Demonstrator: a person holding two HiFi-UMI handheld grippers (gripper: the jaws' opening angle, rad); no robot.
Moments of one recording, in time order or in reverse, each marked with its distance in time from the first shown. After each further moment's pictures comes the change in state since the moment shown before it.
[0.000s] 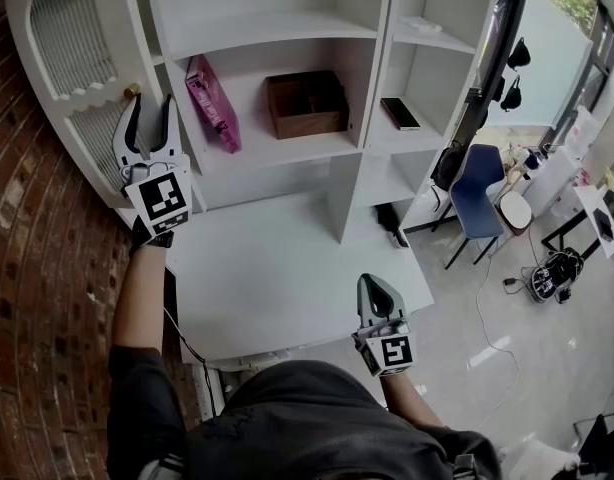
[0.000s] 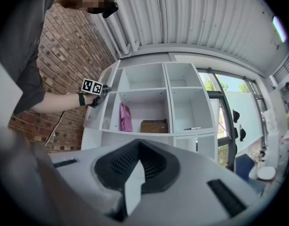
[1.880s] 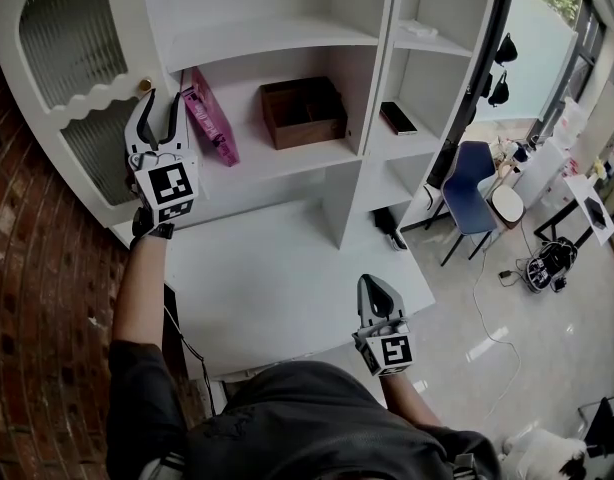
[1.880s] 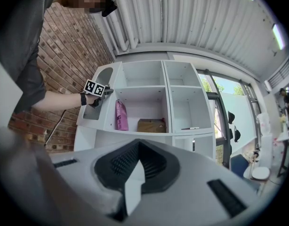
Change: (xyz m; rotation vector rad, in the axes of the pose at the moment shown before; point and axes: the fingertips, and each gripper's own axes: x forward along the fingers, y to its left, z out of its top) left arm 0.054 -0.020 -0.045 0.036 0.030 -0.118; right arm 0.028 0.005 -0.004 -0.006 0.013 -0.076
